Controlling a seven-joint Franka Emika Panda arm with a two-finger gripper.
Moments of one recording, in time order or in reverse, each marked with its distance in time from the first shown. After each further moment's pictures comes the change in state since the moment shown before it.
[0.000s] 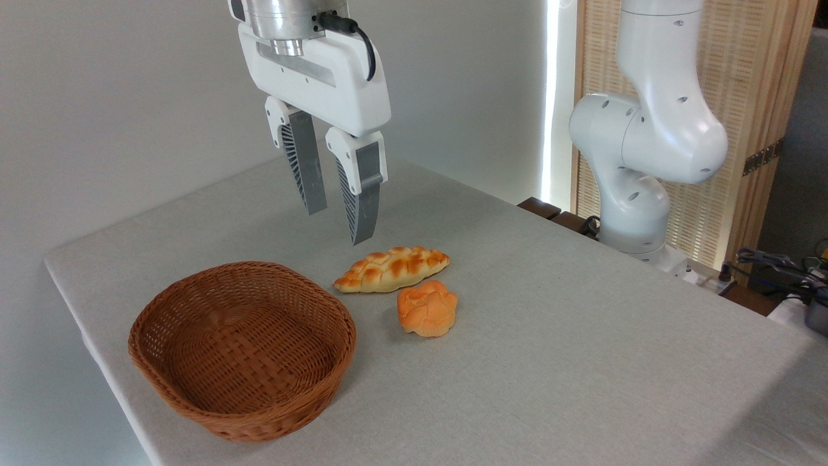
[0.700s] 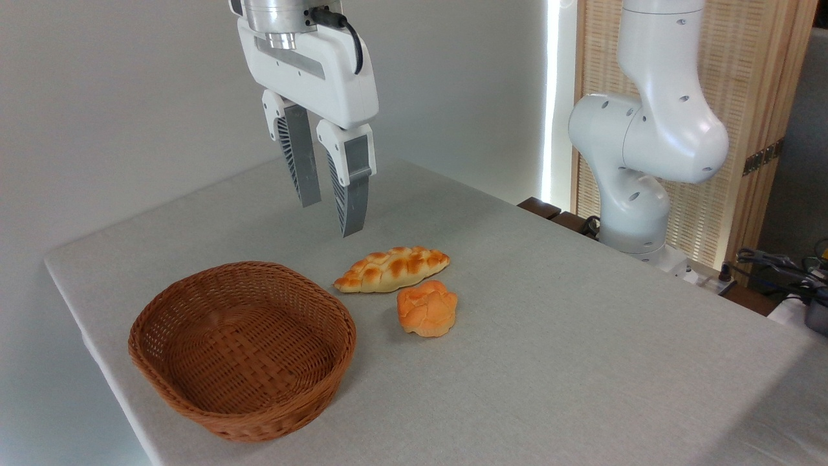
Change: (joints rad) arm 0.043 -0.020 -0.081 -0.025 0.000 0.025 0.000
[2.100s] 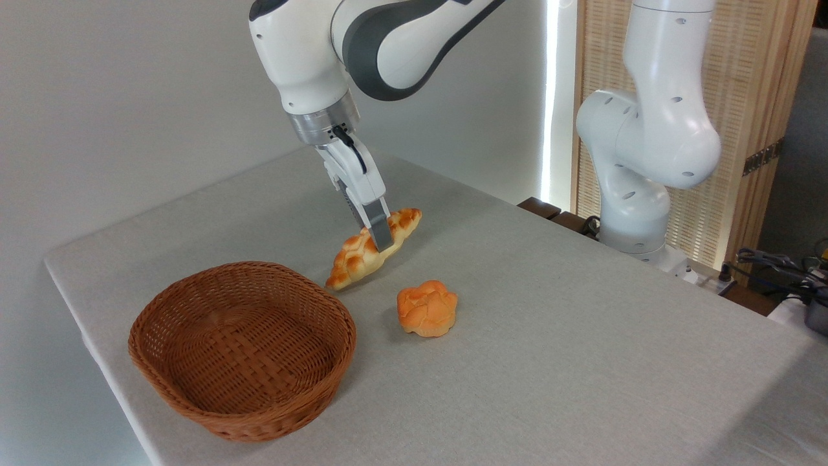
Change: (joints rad) arm -0.274 -0.078 -0.020 -0.472 -0.096 0.152 -0.074
